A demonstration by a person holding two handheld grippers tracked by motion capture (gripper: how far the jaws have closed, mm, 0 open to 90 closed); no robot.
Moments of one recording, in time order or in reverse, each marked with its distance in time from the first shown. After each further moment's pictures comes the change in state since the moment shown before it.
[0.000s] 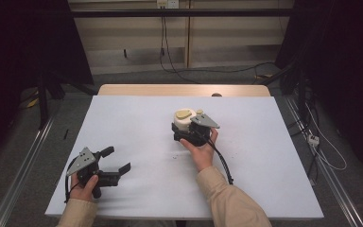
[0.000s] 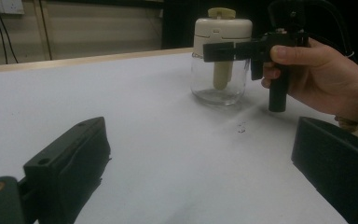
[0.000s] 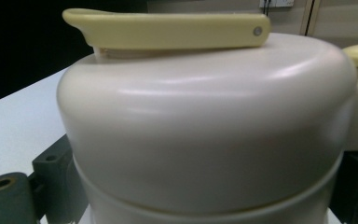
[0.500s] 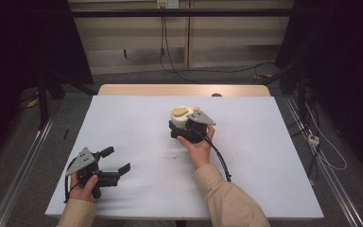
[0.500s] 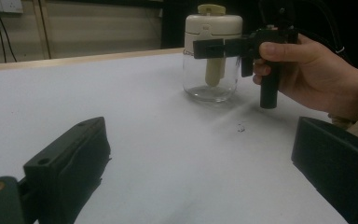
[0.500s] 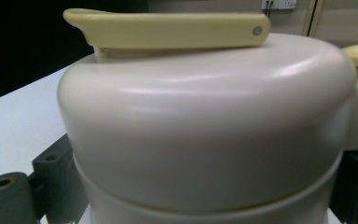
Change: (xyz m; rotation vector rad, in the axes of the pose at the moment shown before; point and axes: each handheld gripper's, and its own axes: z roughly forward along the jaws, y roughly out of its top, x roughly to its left) left arm 0.002 -0.001 -0.001 0.000 -0.004 -0.002; right arm 0.004 0.005 0.012 0.002 -0.001 -0.022
